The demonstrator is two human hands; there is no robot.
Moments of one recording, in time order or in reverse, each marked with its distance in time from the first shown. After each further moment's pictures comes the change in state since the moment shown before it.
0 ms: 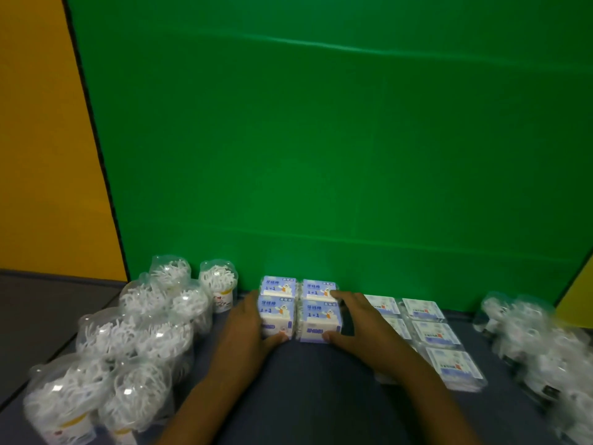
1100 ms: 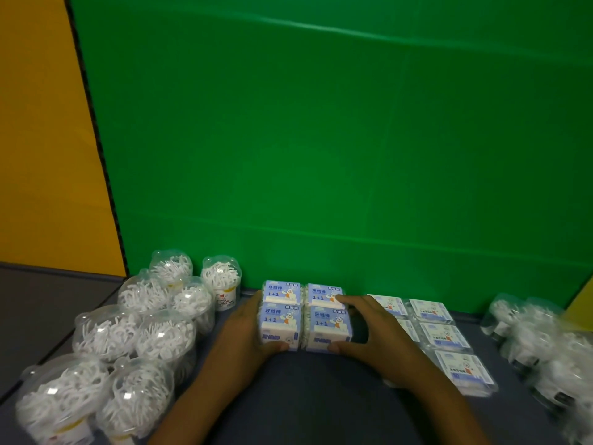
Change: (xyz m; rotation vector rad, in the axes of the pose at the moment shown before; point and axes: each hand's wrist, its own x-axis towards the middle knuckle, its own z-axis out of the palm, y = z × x) left_hand -0.008 0.006 -0.019 -0.088 -0.068 0.101; right_hand -0.003 0.018 0.005 -0.012 0.066 -0.086
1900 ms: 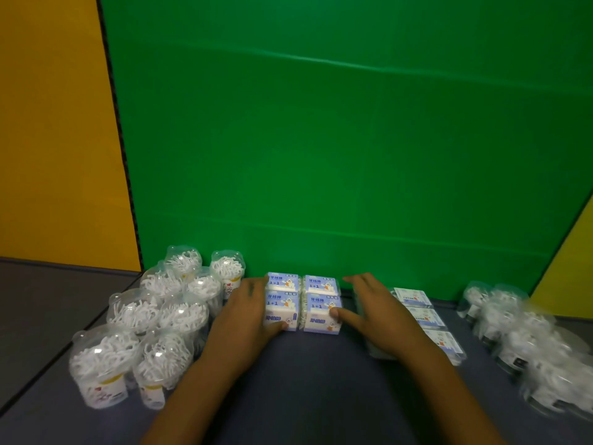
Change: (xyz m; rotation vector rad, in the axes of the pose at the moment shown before) left_hand -0.021 0.034 -0.020 0.381 -0.013 -0.067; right_hand -0.029 -0.045 -0.033 -0.301 0.063 0.045
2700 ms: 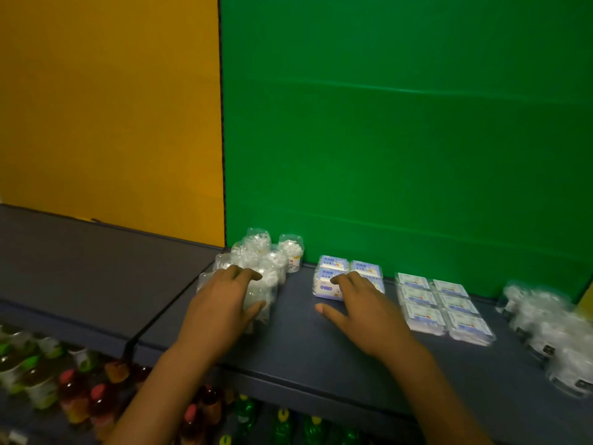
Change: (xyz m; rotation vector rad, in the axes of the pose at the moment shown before) left_hand -0.133 -0.020 -0.124 0.275 0.192 -0.083; right_hand -0.082 -0.130 -0.012 -0.072 -0.009 -0.215
